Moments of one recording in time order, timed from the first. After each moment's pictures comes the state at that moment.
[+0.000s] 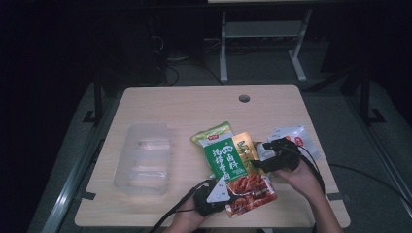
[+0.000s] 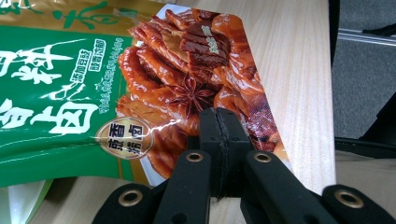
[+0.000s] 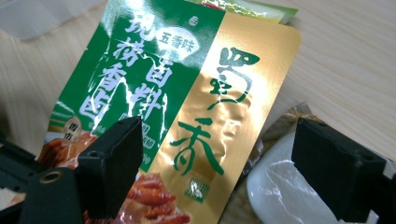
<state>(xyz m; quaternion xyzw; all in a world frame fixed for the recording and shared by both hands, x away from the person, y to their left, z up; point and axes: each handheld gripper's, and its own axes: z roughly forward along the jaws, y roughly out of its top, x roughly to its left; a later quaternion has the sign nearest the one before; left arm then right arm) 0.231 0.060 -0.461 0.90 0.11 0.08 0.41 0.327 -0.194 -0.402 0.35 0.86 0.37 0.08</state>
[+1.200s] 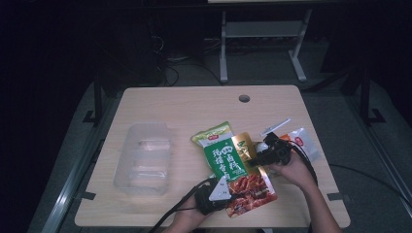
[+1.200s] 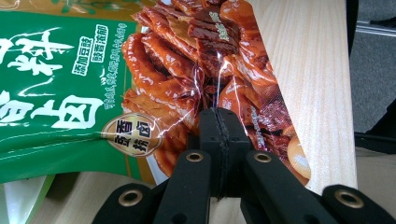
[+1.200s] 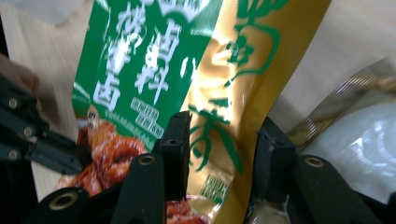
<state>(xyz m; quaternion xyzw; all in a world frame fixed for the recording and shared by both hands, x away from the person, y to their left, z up) 0.236 0.058 -0.466 0.91 0.11 0.08 0.40 0.362 -0.191 -0.430 0.36 0.87 0.34 -0.08</state>
